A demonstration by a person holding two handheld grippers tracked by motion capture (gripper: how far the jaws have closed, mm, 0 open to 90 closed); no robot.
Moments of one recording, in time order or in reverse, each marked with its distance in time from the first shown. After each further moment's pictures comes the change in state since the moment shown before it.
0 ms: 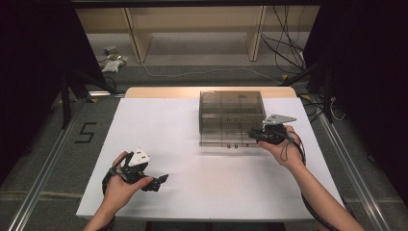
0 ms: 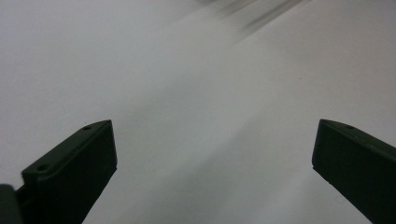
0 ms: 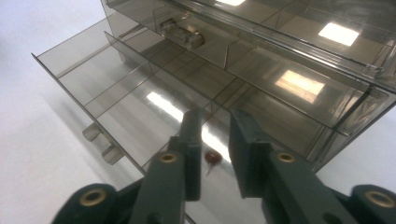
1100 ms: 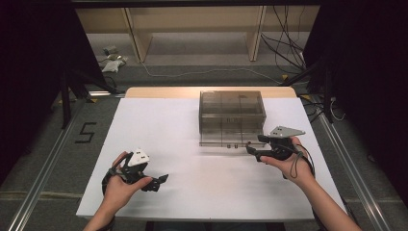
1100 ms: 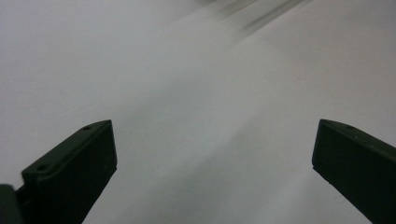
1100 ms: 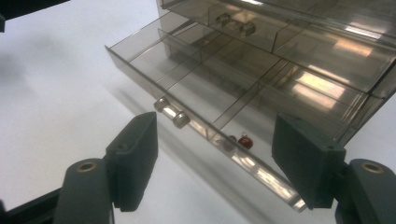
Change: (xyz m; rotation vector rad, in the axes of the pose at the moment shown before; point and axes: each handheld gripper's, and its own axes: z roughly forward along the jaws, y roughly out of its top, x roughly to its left) left arm 0.001 -0.001 0.000 -0.002 -0.007 -0.004; right arm 0.029 -0.019 -0.035 -0.036 0.067 0.010
